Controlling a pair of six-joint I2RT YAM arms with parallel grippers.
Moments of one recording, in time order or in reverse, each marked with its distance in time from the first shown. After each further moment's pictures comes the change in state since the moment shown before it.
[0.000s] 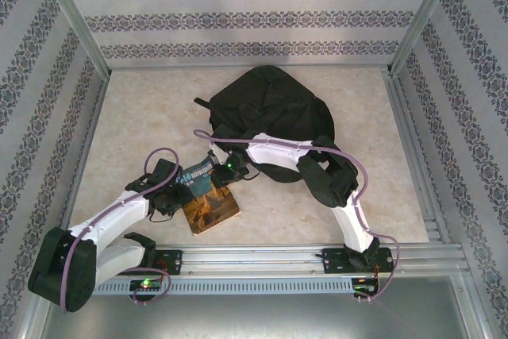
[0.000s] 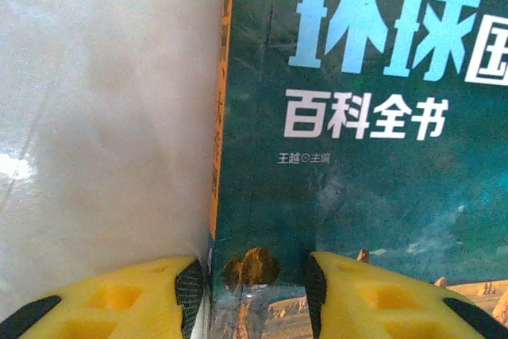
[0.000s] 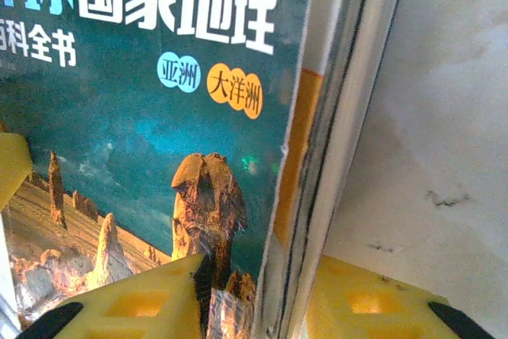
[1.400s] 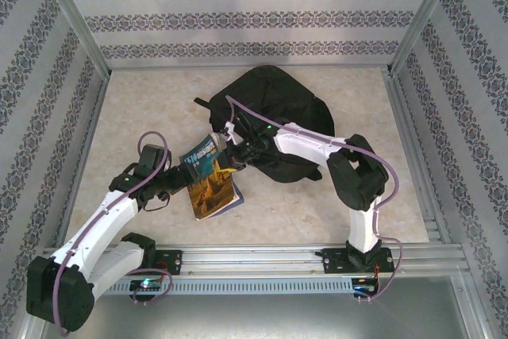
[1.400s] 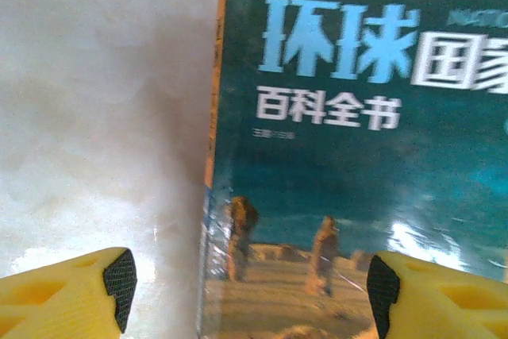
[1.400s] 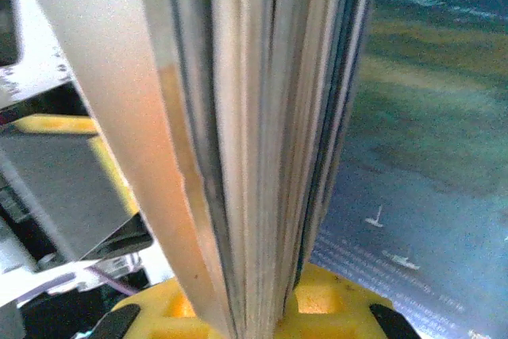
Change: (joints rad) left arm 0.082 -0.152 0.180 -0.111 0.100 0.159; right arm -0.158 -0.217 -0.158 0.199 -0.475 0.253
